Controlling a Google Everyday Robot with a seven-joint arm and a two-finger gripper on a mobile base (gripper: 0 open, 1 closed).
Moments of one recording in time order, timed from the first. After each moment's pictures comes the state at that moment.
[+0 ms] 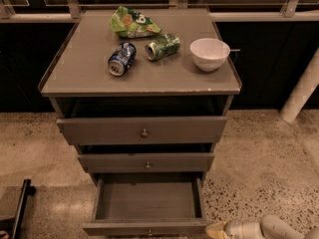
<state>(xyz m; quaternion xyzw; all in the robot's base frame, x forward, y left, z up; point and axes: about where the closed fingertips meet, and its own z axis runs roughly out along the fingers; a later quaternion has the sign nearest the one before) 0.413 -0.247 0.188 -0.27 0.83 0.40 0.27</state>
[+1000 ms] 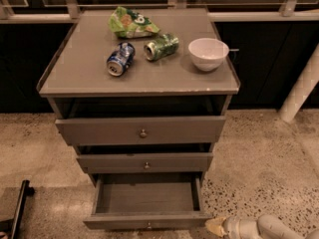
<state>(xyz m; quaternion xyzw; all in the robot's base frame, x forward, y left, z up) 0.442 -0.256 0.172 -0.26 0.85 0.35 0.30</state>
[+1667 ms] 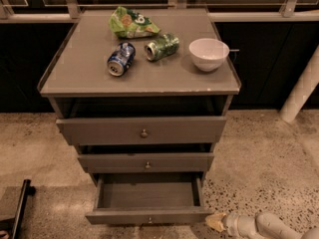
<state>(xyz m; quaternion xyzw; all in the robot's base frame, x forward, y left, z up) 0.465 -0.263 0.163 -0.25 0.86 0.33 0.31</state>
